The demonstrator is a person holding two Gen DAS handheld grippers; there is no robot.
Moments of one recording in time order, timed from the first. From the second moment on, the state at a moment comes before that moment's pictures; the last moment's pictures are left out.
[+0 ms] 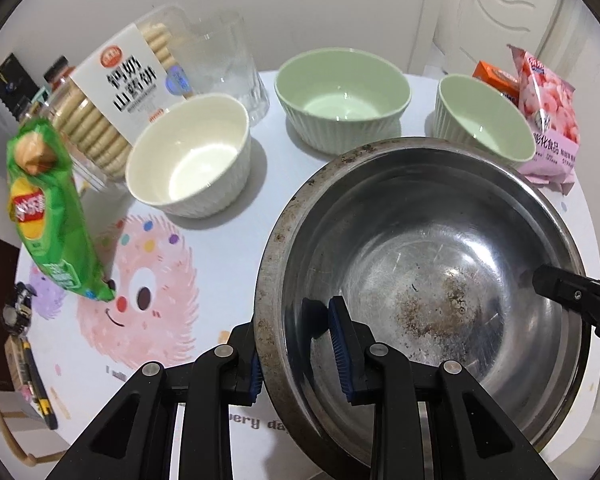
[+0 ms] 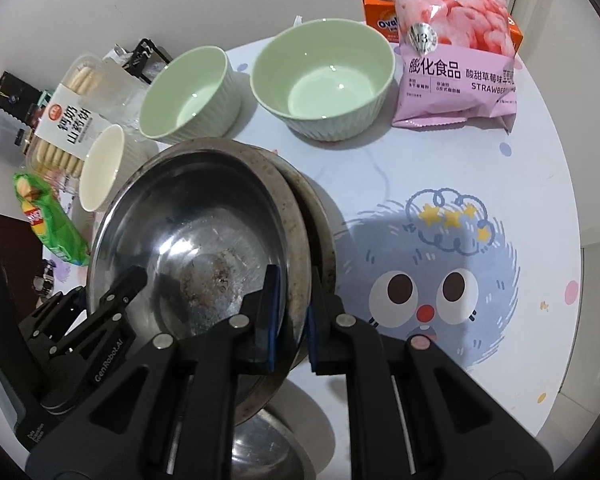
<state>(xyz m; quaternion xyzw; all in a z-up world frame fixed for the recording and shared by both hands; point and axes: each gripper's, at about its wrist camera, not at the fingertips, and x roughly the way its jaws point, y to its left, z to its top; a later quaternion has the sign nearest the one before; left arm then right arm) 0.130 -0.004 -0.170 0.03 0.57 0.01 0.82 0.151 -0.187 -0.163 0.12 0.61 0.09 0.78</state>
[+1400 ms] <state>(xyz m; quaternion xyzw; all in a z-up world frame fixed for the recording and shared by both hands) 0.005 0.035 -0.170 0.04 0.60 -0.04 0.80 0.015 -0.207 -0.187 0.19 0.66 0.07 0.73</state>
